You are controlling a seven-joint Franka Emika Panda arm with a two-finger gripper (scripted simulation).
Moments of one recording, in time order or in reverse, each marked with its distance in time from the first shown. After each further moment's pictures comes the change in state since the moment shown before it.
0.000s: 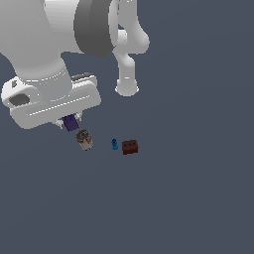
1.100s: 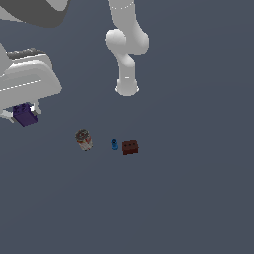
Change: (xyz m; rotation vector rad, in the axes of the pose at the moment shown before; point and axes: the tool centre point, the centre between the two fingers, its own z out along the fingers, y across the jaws) arm -0.010 0.084 -0.063 -0.001 -0.001 0.000
